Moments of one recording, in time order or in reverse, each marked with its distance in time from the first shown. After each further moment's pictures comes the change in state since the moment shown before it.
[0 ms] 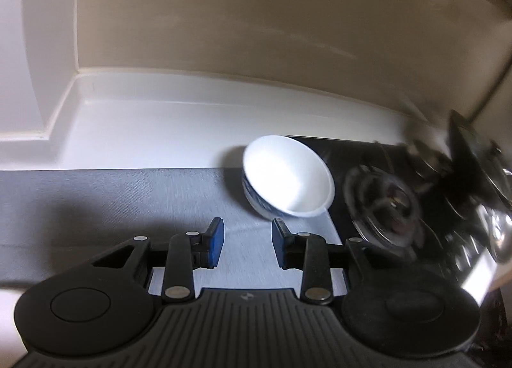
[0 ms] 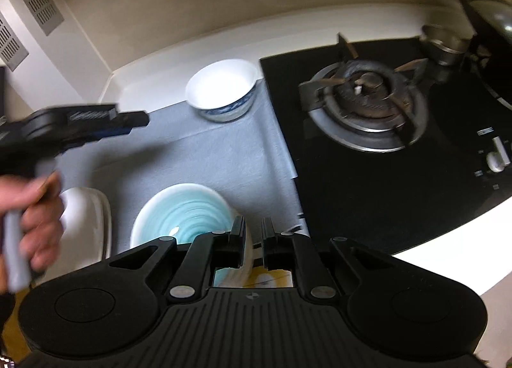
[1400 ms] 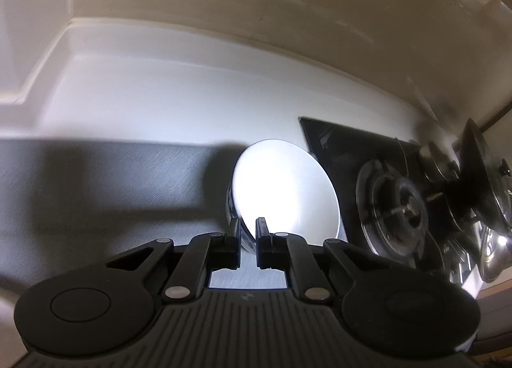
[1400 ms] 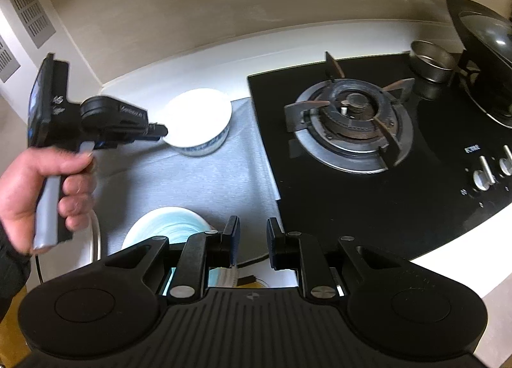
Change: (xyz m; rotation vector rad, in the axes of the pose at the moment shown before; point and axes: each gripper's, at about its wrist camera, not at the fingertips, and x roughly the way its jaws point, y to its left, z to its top) left arm 0.029 0.022 0.013 -0.105 0.142 -0.027; right arm -0.001 -0.006 0.014 -0.010 -0.027 -0.015
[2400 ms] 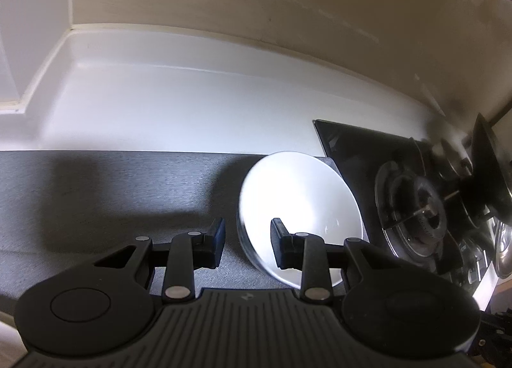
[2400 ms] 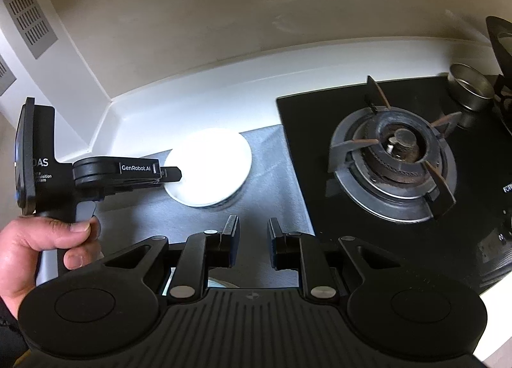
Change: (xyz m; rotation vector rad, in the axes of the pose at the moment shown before) left arm 0.022 0.003 0.005 0.046 -0.034 0.035; right arm 0.050 0.023 0.042 -0.019 -0.033 0.029
